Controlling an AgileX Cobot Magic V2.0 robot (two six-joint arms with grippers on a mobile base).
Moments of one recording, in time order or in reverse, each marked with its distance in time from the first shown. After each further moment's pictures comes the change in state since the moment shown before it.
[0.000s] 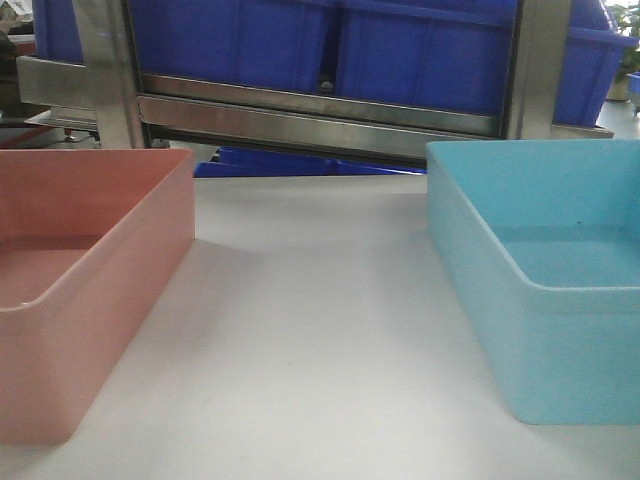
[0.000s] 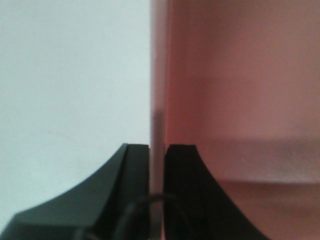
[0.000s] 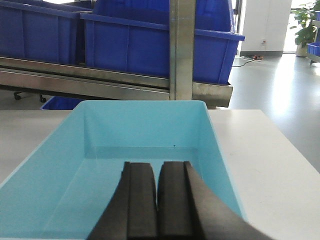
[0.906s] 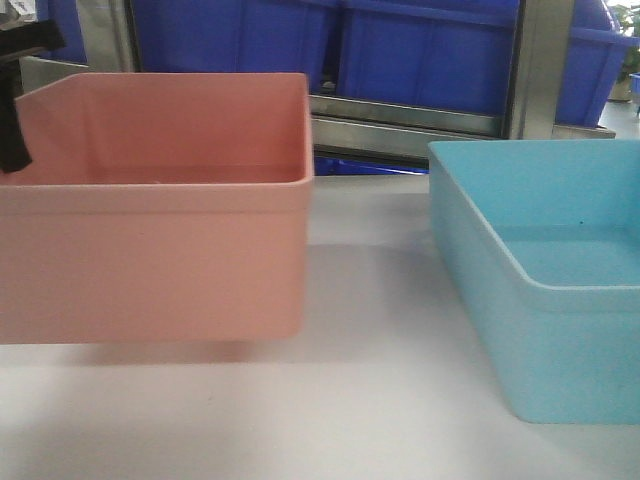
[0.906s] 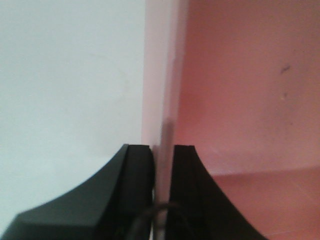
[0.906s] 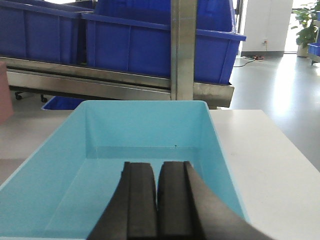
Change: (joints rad) left arm -0.279 -0.118 -0.100 -0.199 0.150 -0.314; right arm 0.000 0.000 0.000 0.000 0.000 0.000
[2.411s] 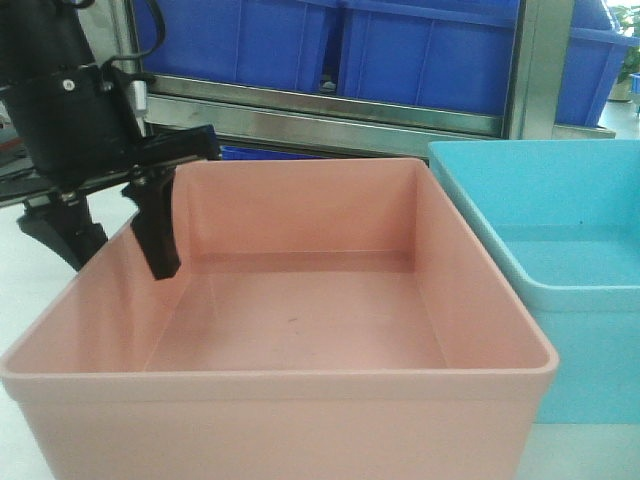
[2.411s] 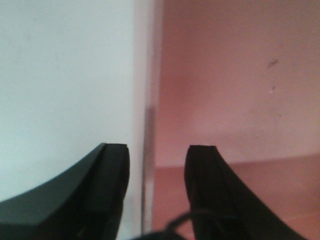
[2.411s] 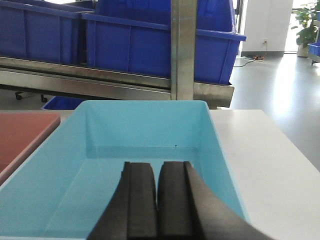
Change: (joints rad) left arm -0.310 -0.027 0.275 -0.023 -0.262 -0.201; right arm 0.000 0.000 0.000 0.000 0.000 0.000
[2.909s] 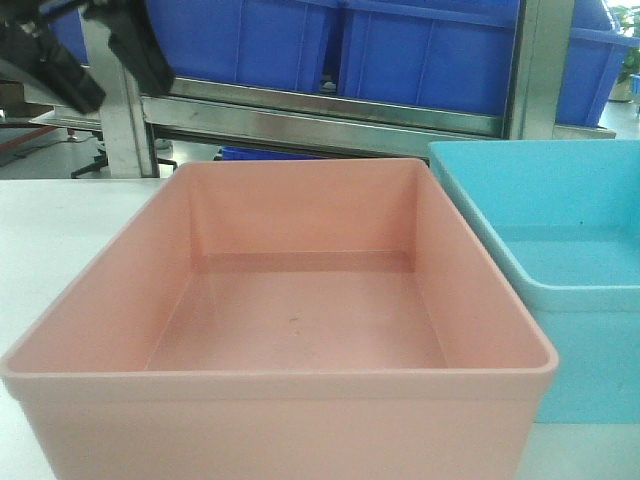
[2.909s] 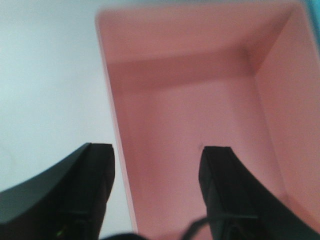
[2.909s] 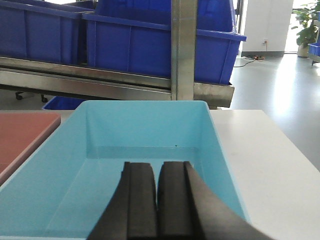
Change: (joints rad) left arm 0.000 -0.347 0.109 0.057 -0.332 0.172; right arm 0.000 0.000 0.000 0.000 0.000 0.000
